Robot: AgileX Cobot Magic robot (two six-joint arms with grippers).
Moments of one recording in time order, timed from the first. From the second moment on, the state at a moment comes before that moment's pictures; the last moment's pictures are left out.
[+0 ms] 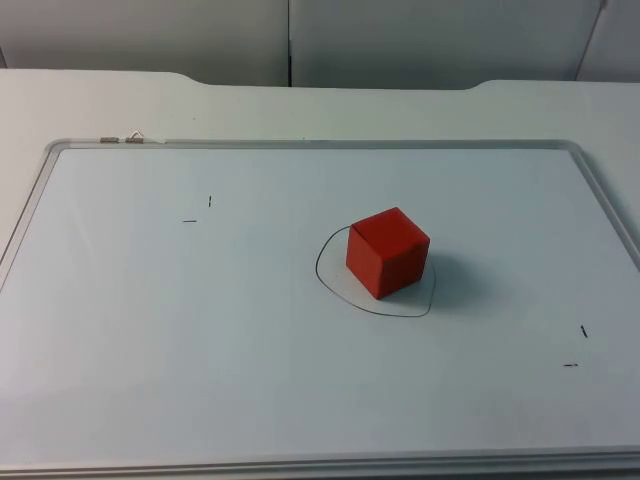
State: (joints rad) right arm 0.60 0.93 -1.36 -0.11 0.76 -0.05; left arm -0.59 0.50 -0.55 0.14 0.73 -0.14
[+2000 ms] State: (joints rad) right arm 0.60 0.81 -1.17 -0.10 0.60 -0.06; left arm -0.66 2.12 -1.57 -0.32 0.63 0.51
